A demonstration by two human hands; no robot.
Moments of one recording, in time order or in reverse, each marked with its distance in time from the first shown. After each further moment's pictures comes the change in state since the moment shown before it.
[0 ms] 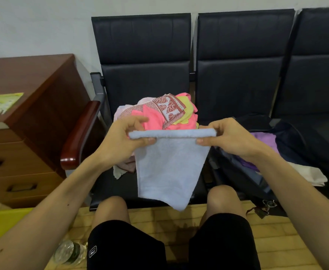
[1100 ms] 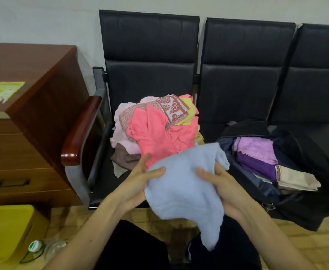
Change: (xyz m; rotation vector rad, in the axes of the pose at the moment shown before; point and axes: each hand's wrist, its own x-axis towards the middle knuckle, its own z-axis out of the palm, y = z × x) left_hand -0.061 -0.059 0.050 -1.095 -0.174 -0.624; right_hand -0.059 0.011 0.103 0.933 0.026 0.409
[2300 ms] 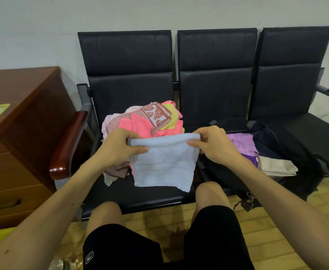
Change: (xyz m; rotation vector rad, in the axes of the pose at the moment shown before) left_hand 0.002 0.086 0.038 1.355 0.140 0.535; right_hand 0.011 -0.074 -0.030 -1.251 0.287 -0.565
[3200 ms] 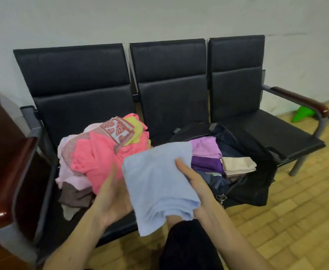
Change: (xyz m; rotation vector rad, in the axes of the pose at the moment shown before) left_hand 0.000 0.033 0.116 -1.458 -0.372 -0.462; right_hand -0.067 0.012 -0.001 1.615 -0.005 0.494
